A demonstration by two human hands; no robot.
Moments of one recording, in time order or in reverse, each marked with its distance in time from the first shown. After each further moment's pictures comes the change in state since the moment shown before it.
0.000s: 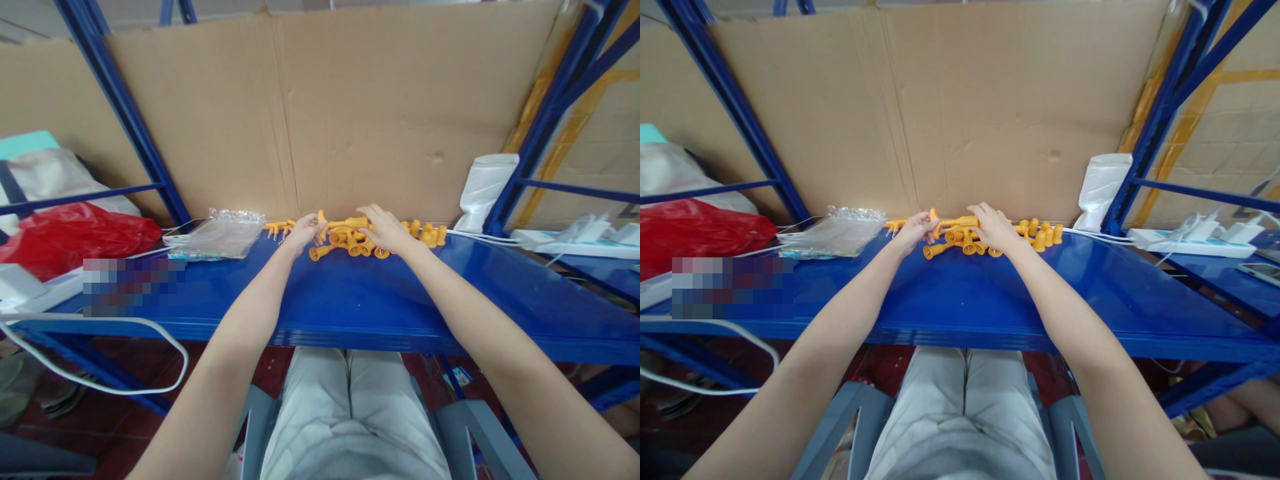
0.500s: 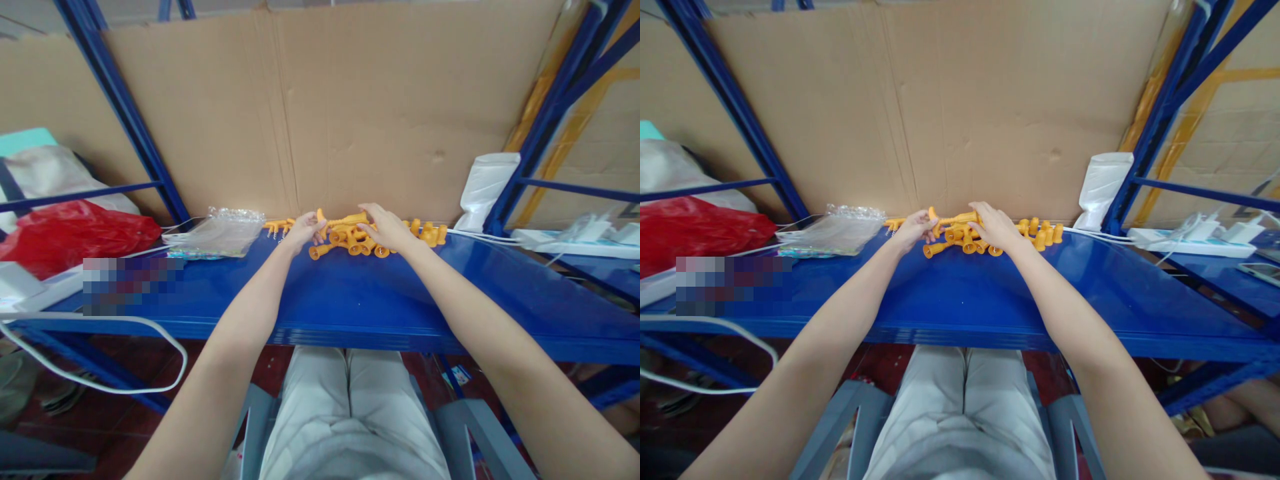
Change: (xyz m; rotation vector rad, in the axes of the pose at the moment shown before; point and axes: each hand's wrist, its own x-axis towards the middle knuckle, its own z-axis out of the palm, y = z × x) left_hand 0.003 -0.004 -0.004 -0.031 -0.050 0.055; right_hand -0.001 0.001 -0.001 0.027 0.058 0.015
